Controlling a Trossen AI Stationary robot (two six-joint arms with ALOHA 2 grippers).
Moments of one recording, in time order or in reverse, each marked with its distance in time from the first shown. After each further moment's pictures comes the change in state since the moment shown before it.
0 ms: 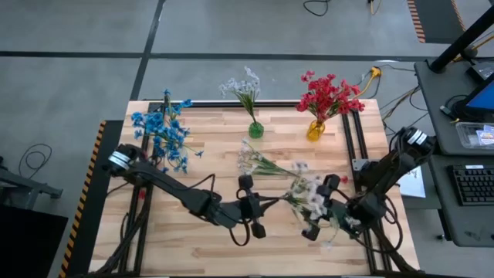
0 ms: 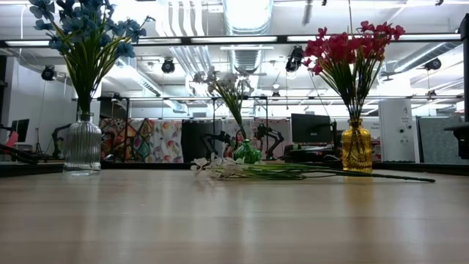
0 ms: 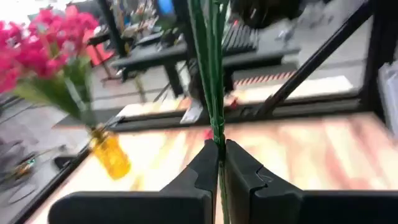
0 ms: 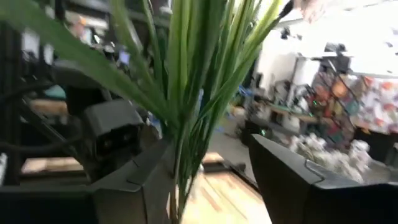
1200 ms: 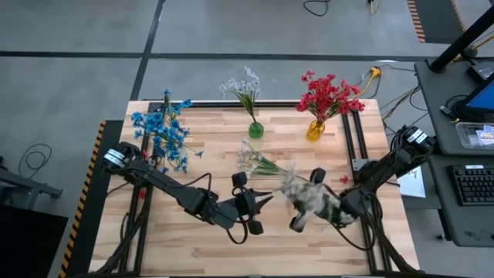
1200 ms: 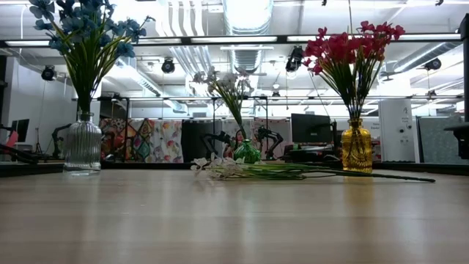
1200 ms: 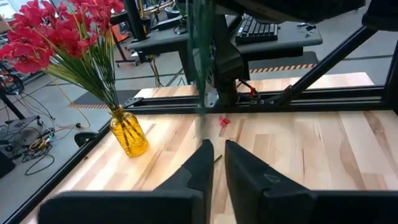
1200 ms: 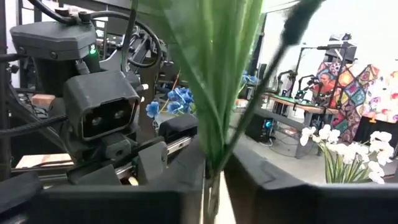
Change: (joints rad) left arm -0.013 -0.061 -0.001 -0.159 -0.084 -0.109; right arm -0.126 -0.016 0.010 -0.267 -0.082 0.262
